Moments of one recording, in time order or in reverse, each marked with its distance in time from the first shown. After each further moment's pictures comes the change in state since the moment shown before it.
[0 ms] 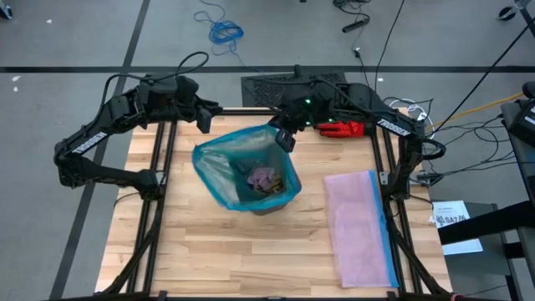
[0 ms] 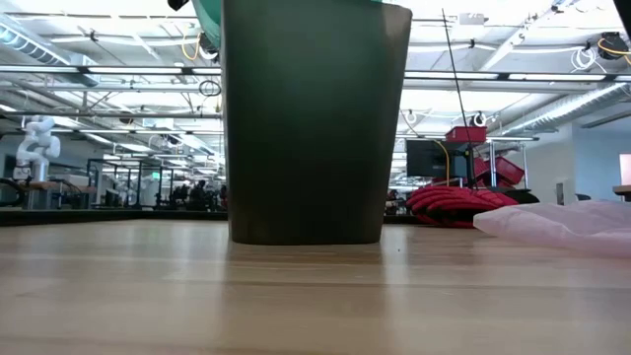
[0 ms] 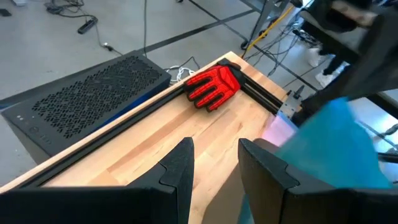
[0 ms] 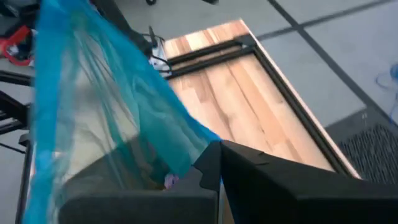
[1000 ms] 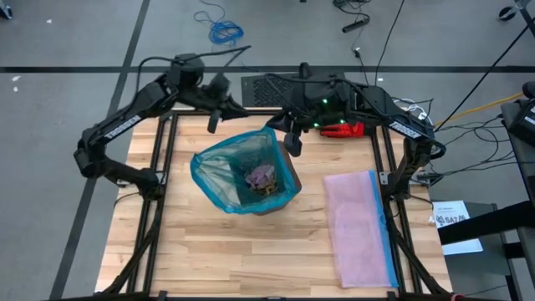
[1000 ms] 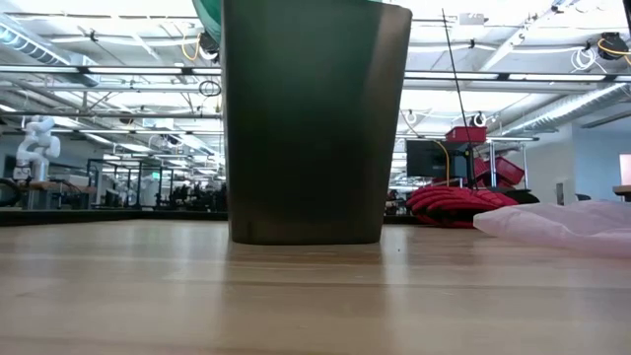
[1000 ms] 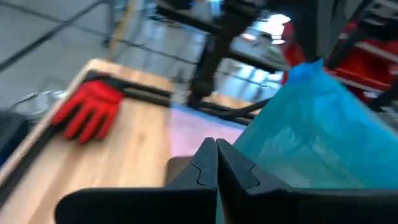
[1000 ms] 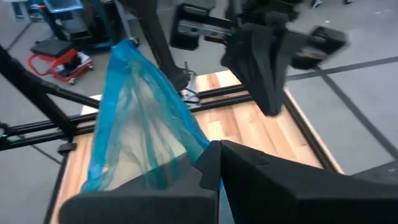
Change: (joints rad) left arm 0.174 0.221 -0.001 0.300 0.791 0.311; right arm 0.053 -0.054 0.000 0.113 -0.049 -0.069
